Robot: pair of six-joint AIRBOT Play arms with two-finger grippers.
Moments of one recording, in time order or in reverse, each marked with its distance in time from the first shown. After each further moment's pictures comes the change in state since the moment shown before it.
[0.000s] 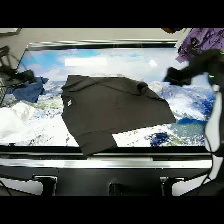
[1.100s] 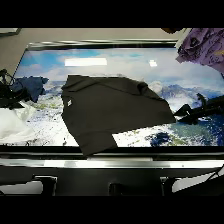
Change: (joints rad) left arm 0.076 0.136 -0.274 -0.038 -0.106 -0.024; right arm -0.366 -0.070 -0.504 0.192 -0.060 -0.288
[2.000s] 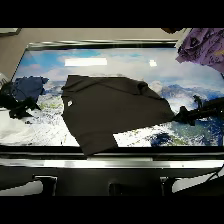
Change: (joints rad) left arm 0.065 0.103 -0.307 -0.208 0.114 0.095; right arm 0.012 0.019 -0.069 -0.010 0.073 -0.015
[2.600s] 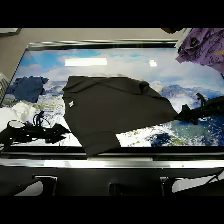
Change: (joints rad) left arm -0.093 0.175 -0.695 -0.572 0.256 0.422; right arm 0.000 0.058 -0.001 0.005 -0.020 0.005
